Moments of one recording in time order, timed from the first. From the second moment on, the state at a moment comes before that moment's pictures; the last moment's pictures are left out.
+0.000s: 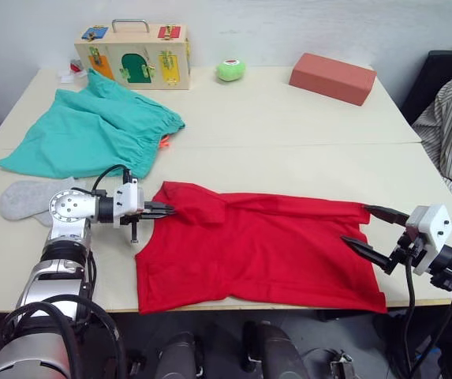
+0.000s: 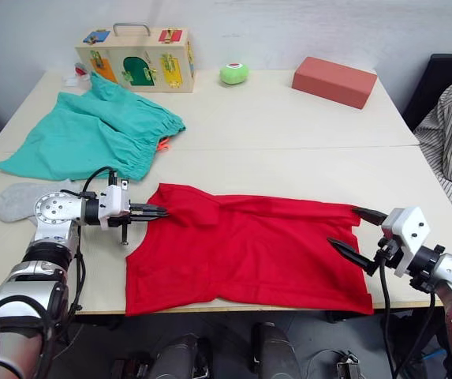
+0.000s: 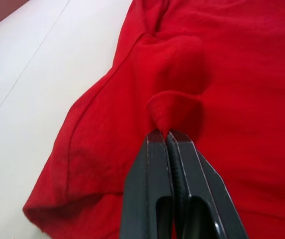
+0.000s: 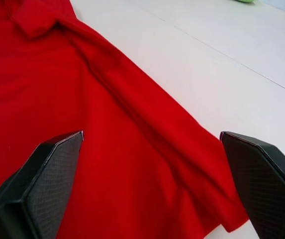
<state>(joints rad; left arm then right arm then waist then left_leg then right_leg) -0.81 0.60 0.05 1.07 -0.10 -0.68 -1.41 0.06 -0.77 -0.36 -0.10 0.47 0.10 0.99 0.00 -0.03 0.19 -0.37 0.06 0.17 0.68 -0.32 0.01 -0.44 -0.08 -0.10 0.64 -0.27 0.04</state>
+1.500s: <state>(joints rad) -0.50 0.36 -0.05 0.24 -0.19 0.33 -0.74 -0.51 -0.28 0.19 0.09 0.03 0.41 0.37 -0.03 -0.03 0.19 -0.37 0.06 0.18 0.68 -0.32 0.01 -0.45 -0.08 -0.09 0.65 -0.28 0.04</state>
